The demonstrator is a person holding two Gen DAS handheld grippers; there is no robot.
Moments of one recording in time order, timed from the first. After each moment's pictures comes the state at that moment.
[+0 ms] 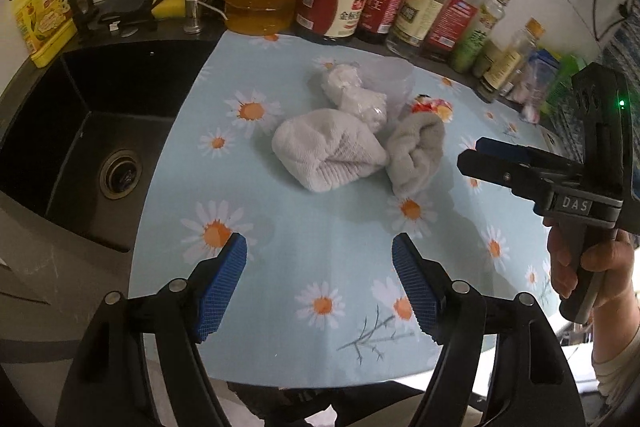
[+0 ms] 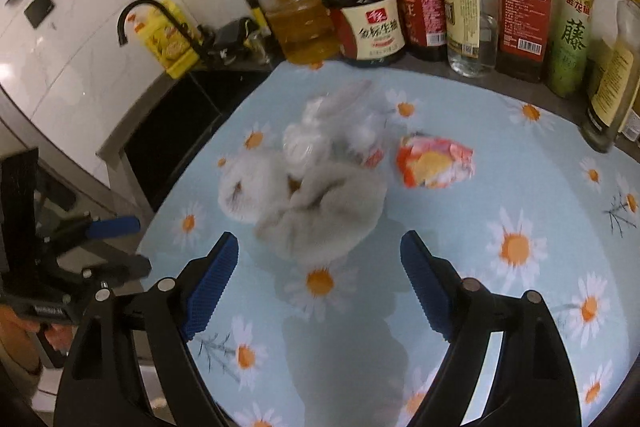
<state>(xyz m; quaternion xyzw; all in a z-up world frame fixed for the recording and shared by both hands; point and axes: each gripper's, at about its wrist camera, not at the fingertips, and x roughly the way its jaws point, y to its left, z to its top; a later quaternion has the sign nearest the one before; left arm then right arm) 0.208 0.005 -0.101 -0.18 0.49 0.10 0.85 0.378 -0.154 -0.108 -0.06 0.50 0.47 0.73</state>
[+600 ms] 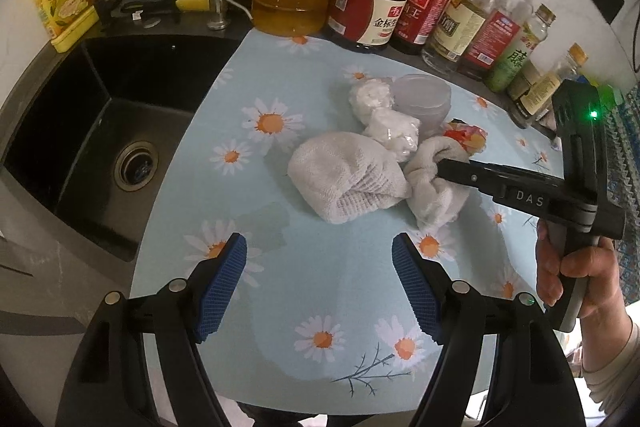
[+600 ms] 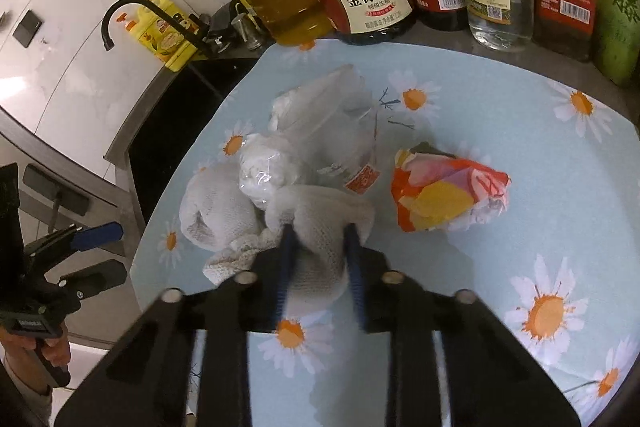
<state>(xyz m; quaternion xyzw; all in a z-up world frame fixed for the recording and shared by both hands) 0.237 0.011 -0.105 -0.20 0.50 0.16 0.83 0.424 -0.127 -0.153 -0.04 0.55 0.50 0.67</state>
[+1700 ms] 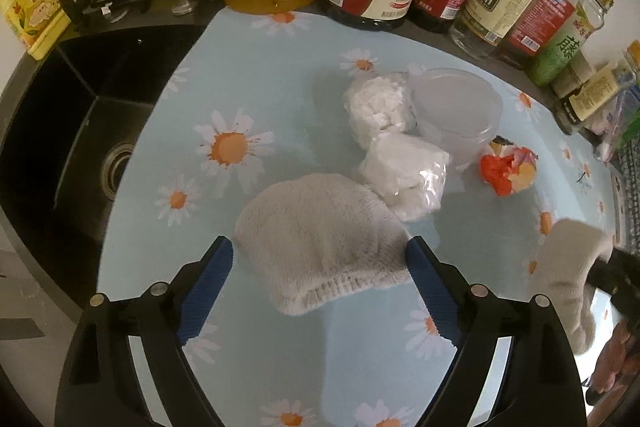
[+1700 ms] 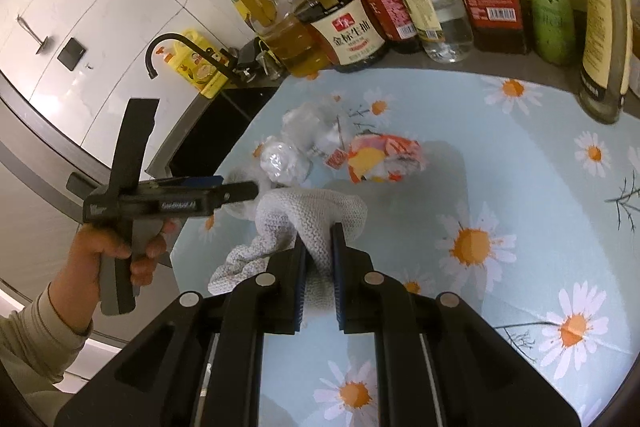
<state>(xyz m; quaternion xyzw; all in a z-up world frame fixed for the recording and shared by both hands) 0.330 0.017 -0.147 -0.19 0.55 0.19 0.79 0.423 -0.228 -0.124 0.03 0.52 0.53 0.67</state>
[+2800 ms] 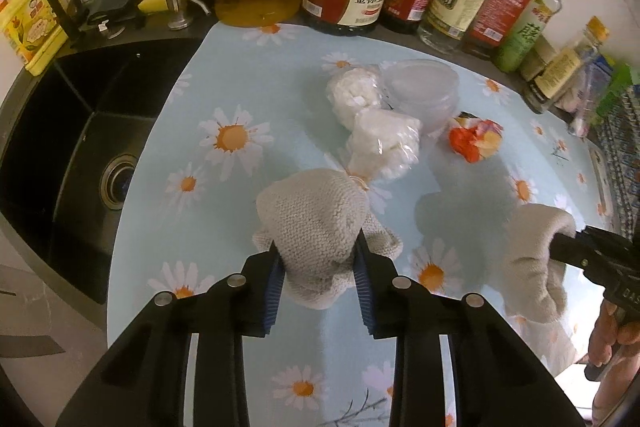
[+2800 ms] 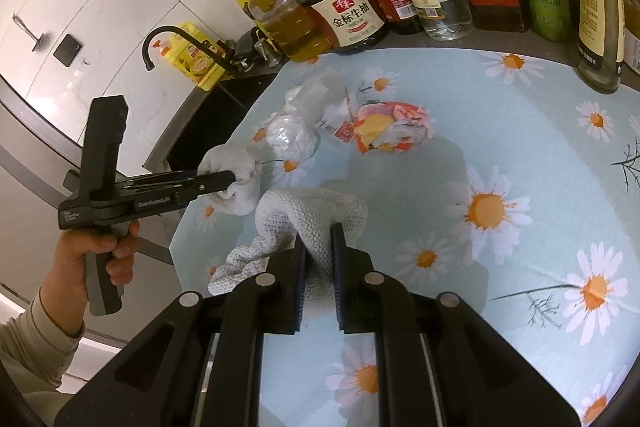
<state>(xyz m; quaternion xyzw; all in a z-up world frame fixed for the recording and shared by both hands) 0.289 0.004 -0.125 -0.16 0.53 0.15 0.82 0.391 -0.225 -0.125 0.03 0.53 0.52 0.67</state>
